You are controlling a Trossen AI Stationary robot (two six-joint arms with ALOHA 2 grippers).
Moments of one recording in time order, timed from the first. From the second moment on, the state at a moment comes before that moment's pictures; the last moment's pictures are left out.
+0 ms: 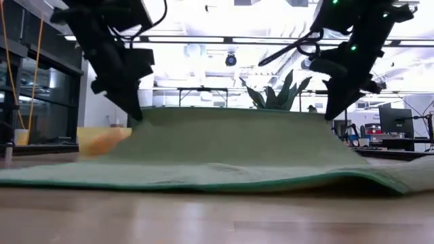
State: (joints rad) left arm 0.11 1.33 0.73 -0.54 -0.46 -0.61; right arm -0.04 1.20 0.73 -0.74 0.35 0.86
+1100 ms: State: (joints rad) left arm -0.14 1.15 0.71 -0.50 -0.27 -0.52; right arm 0.23 1.19 0.83 -0.89 0.16 0.94
